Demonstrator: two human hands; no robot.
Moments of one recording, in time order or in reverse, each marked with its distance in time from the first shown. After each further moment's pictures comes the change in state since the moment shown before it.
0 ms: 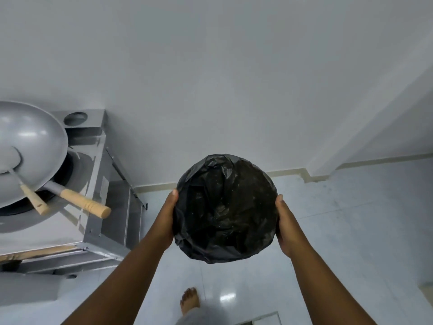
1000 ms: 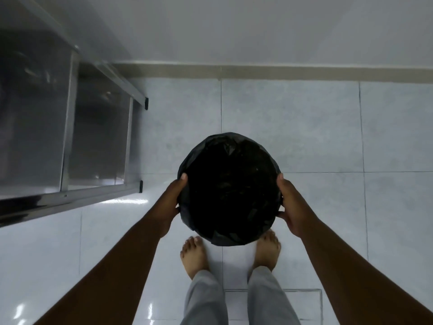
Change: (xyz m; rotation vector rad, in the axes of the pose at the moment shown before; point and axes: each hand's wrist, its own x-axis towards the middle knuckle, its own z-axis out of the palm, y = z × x) left_hand 0.281 -0.390 -0.163 0.021 0.229 -0.534; right_hand 0.362 0.395 0.061 -0.222 -0.214 0.523
